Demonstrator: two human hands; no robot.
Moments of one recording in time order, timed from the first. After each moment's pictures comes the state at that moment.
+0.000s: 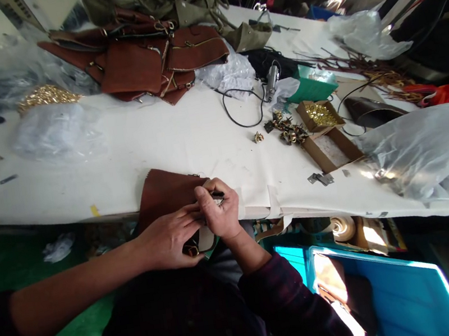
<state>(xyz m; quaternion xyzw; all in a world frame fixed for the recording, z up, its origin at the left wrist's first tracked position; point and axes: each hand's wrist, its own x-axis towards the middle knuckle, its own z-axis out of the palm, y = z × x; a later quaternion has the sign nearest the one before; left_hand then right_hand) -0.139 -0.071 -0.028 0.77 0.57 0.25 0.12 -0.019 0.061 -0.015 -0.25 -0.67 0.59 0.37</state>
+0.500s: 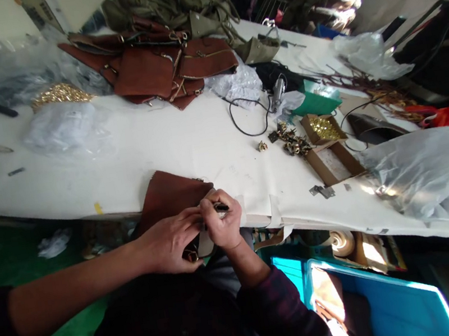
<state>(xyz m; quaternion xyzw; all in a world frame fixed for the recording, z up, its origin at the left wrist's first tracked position) -0.138 -0.075 -0.028 0.75 0.59 0.27 0.12 -0.012 0.053 -0.005 -0.23 -0.69 0.57 0.38</state>
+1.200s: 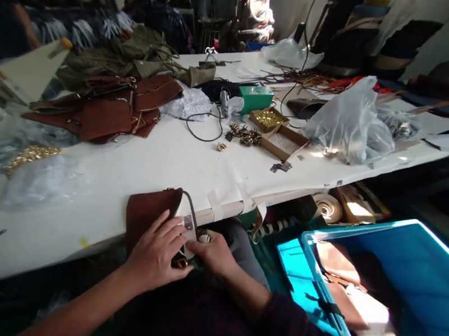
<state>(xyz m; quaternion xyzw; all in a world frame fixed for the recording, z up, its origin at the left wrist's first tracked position) -0.116 -0.090 -0.009 0.81 0.55 0.21 -0.02 0.067 -0.009 -0.042 -0.42 -0.51 0.73 0.17</state>
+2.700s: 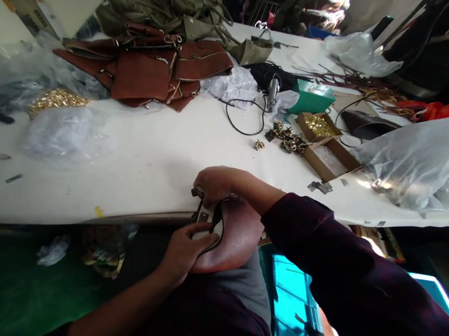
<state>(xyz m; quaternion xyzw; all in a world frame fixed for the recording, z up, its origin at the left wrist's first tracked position) -0.068 -0.065 -0.049 0.07 0.63 0.58 0.51 -0.093 0.155 0.043 -0.06 -0.92 0.22 -0.31</state>
